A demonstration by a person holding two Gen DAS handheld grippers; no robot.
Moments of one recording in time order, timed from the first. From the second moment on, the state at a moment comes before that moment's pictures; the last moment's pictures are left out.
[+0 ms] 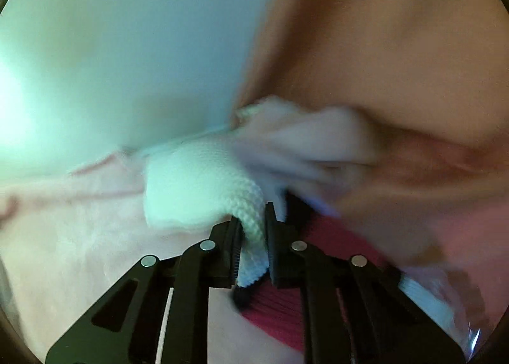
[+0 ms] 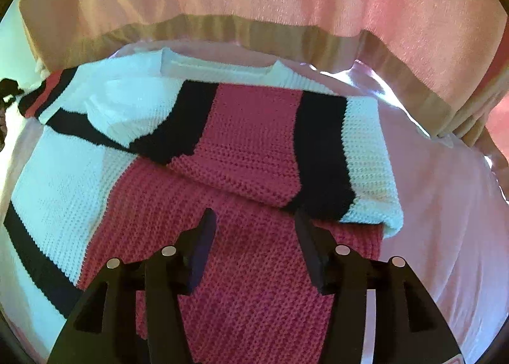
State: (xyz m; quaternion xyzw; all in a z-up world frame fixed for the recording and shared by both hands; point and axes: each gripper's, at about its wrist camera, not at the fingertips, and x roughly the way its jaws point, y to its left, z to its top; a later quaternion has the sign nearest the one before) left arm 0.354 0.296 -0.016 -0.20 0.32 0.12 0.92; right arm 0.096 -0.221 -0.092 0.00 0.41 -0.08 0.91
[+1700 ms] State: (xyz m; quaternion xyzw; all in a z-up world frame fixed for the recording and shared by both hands) left arm 0.276 0.086 -0.092 -0.34 0.48 -0.03 0.81; right arm 0.146 -0.234 -0.033 0.18 0.32 -0.04 0.93
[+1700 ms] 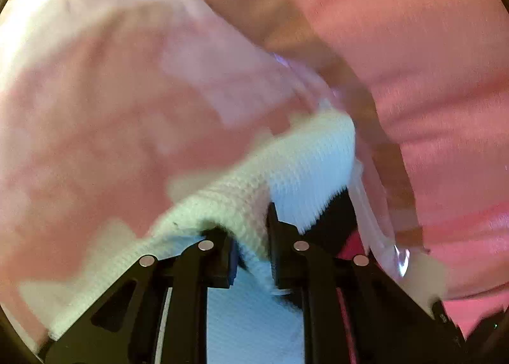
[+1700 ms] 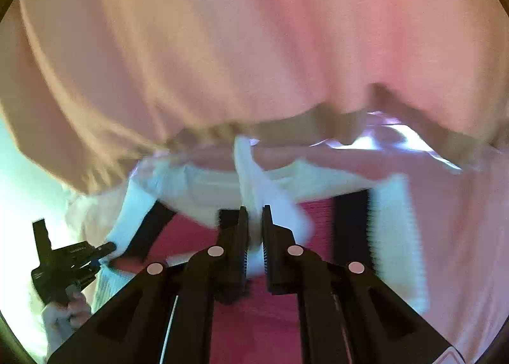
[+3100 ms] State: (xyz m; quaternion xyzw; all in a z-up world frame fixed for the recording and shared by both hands) left arm 0.266 0.073 -0.099 -0.25 0.45 0.03 0.86; right arm 0.148 -0.310 -0.145 0.21 0.43 -0.05 0.88
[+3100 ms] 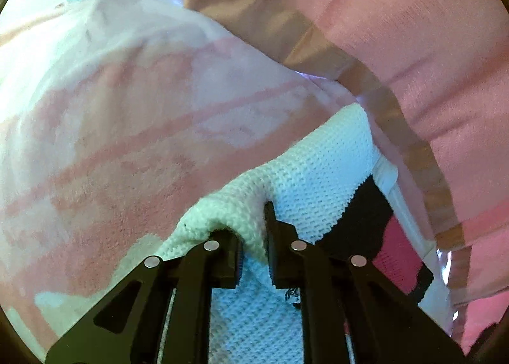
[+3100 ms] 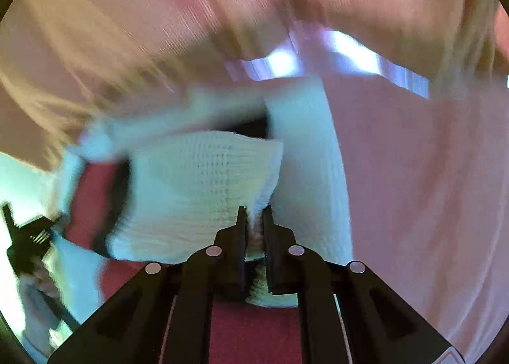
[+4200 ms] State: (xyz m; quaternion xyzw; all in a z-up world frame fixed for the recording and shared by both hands) left arm 0.277 0.094 -0.102 -0.26 0.46 -0.02 0.85; right arm 0.321 -0.037 -0.067 0.09 0.38 0.10 0.91
